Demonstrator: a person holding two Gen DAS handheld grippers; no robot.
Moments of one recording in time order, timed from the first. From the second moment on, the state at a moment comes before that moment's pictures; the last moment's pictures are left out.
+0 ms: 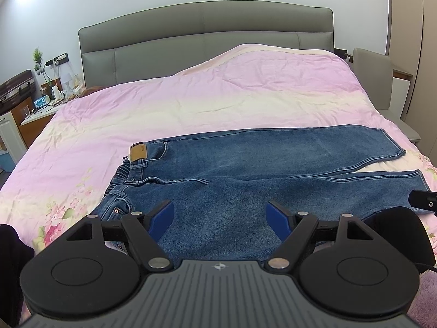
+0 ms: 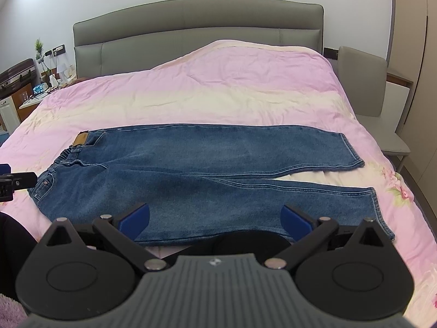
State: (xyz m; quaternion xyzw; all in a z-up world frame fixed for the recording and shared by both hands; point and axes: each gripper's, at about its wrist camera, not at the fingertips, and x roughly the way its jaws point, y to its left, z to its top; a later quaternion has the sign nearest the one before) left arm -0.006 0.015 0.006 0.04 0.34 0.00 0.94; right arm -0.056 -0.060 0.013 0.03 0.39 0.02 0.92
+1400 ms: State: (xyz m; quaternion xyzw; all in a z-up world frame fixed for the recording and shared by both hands) left arm 0.092 0.077 -0.115 0.38 0.52 -0.22 0.73; right arm -0.021 -0.198 -0.042 -0.09 0.40 -0.01 0.91
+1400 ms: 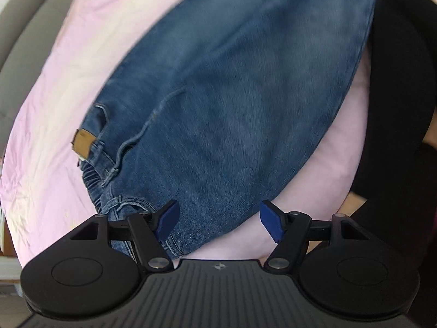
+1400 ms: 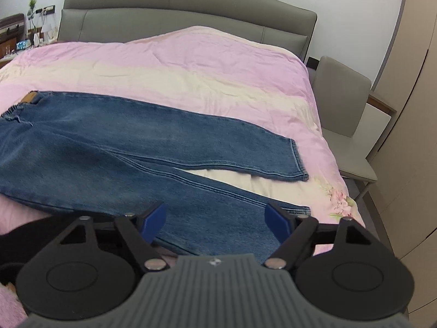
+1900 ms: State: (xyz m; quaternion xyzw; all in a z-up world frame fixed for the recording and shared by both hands) left arm 0.094 0.056 -0.196 0.48 0.55 -0.24 0.64; right arm -0.010 -0.254 -0.135 -0.15 0.51 0.05 0.85
